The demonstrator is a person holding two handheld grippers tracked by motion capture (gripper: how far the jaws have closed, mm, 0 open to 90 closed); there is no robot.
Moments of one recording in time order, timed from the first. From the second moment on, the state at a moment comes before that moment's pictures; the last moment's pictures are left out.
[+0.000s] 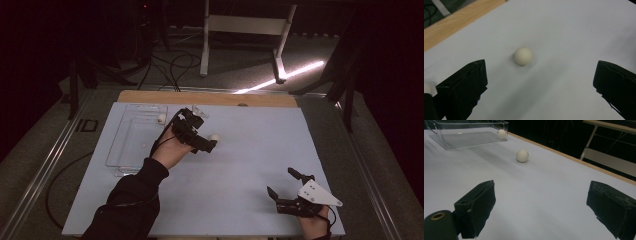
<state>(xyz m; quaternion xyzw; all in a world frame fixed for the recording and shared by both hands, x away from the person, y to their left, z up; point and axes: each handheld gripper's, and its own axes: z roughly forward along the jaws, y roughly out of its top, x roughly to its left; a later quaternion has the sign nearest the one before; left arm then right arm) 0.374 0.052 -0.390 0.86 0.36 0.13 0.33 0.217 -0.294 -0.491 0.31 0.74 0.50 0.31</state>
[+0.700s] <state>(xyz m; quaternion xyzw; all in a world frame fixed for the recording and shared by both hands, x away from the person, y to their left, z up) 0.394 0.024 -0.397 0.83 0.43 0.14 0.34 0.217 -0.295 -0.491 0.31 0.74 0.50 0.31</state>
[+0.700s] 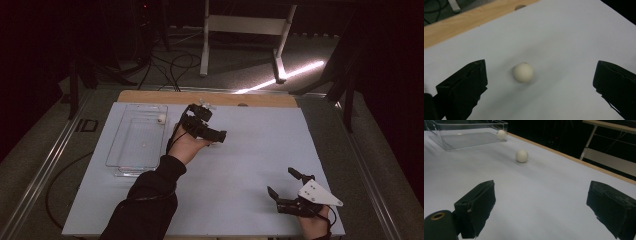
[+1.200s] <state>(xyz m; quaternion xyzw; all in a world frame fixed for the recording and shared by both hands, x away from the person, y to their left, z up) 0.409 0.012 -0.417 0.81 0.46 0.12 0.33 0.217 -0.295 -0.491 0.31 0.74 0.51 0.31</state>
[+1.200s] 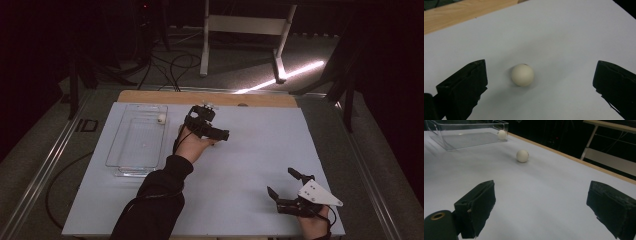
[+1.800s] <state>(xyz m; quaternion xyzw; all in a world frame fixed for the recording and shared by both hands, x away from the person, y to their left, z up) 0.422 0.005 -0.444 0.81 0.49 0.10 0.30 0.217 -0.295 -0.491 0.31 0.74 0.51 0.31</state>
